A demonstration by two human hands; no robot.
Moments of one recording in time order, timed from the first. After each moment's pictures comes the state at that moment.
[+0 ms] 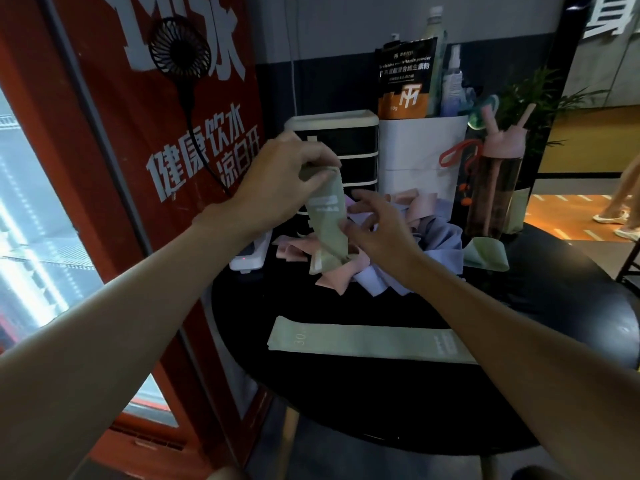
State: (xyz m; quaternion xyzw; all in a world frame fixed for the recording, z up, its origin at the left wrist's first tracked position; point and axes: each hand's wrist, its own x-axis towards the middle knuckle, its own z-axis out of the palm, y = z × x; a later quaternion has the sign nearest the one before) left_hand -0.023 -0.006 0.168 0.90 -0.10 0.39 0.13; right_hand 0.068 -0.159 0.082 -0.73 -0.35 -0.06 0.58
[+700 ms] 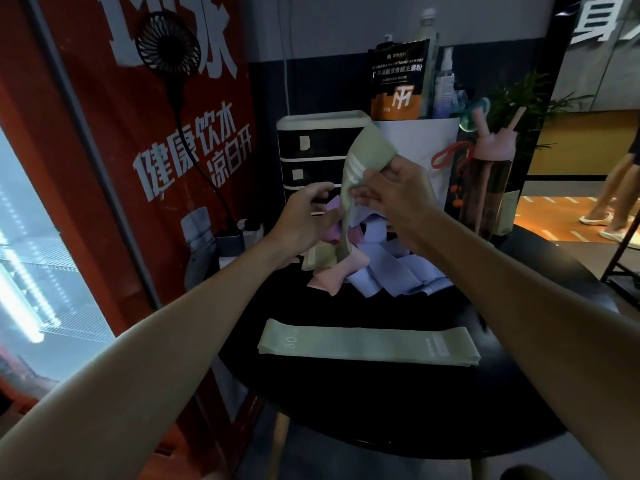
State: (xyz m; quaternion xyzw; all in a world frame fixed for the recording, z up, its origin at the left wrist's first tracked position) left_hand 0.024 -0.021 0.105 0.85 0.01 0.25 0.47; right_hand 0.080 -0.175 0.134 -0.63 -0.27 0.00 0.73
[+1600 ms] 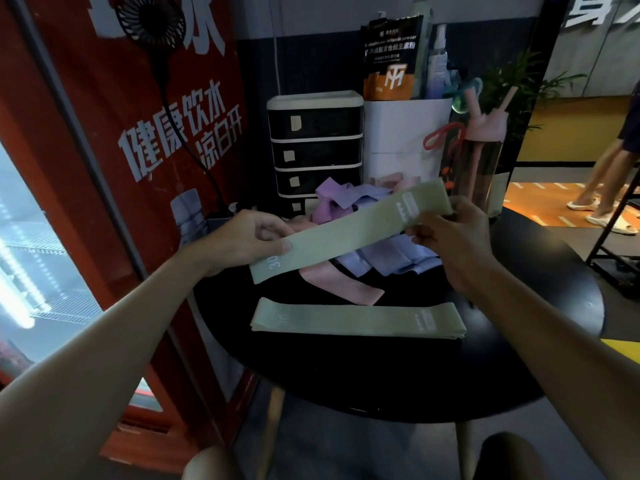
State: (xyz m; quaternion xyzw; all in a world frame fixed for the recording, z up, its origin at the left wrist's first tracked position) left_hand -0.038 0.036 0.078 0.90 0.03 0.07 0.44; right_hand 0.077 -0.253 0.061 -0.68 -0.12 -0.10 0.71
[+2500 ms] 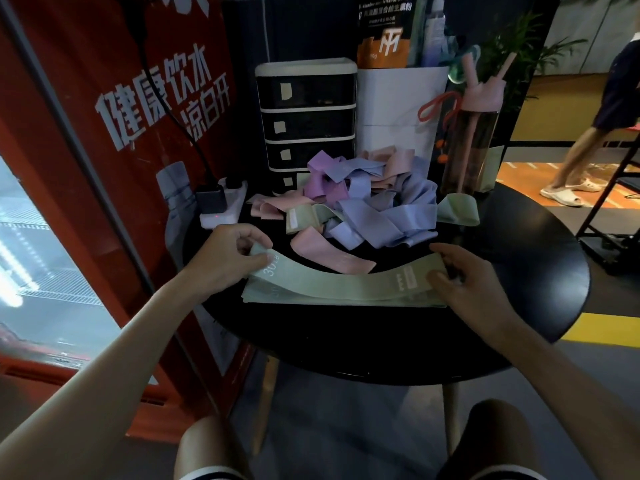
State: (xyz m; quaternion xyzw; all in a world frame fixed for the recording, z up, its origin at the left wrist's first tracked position) left_hand -0.073 0.025 0.017 0.89 0.09 0.17 0.42; right_hand 0.032 -0.313 -0.020 -0.84 -0.20 -0.06 0.50
